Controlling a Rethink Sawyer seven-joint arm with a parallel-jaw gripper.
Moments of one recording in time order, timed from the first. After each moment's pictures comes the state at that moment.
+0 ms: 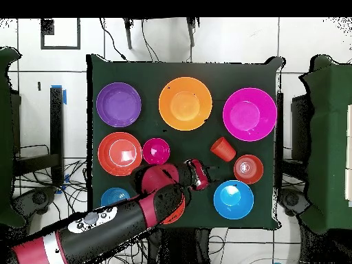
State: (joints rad) arm 0.59 0.25 -1.10 1.71 0.70 0.31 2.37
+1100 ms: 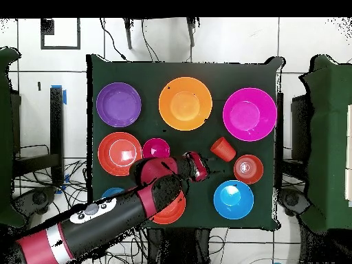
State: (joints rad) arm 0.58 0.31 -1.12 1.64 0.72 0.31 2.37
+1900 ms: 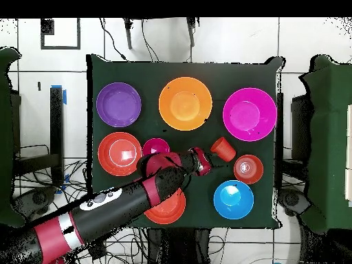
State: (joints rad) arm 0.55 0.43 -1.17 1.56 0.76 0.31 2.37
